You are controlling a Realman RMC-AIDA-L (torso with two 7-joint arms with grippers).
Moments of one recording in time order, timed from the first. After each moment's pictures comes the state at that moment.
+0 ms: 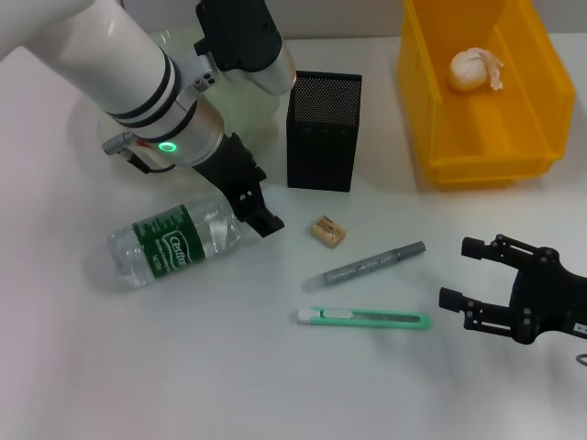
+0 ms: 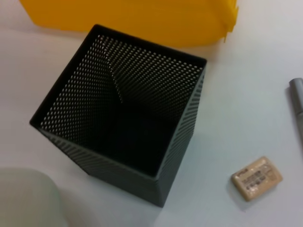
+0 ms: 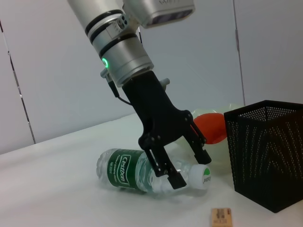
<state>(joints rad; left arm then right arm) -0.92 -2.08 1.46 0.83 2.50 1.23 -2.13 0.36 2.07 -0.32 -0.42 -2.19 -1.65 0.89</state>
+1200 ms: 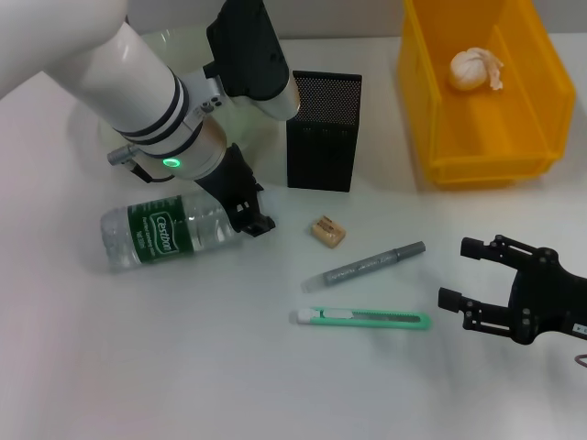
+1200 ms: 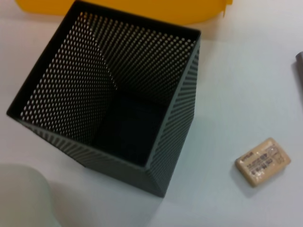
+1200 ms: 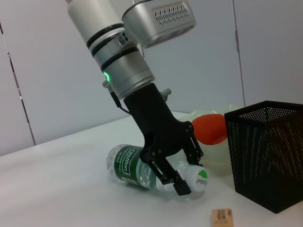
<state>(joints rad) -0.91 -2.08 1.55 0.81 2.50 1.17 -2.12 0.36 2.08 -0.32 -0.41 -2.19 -1.65 0.89</state>
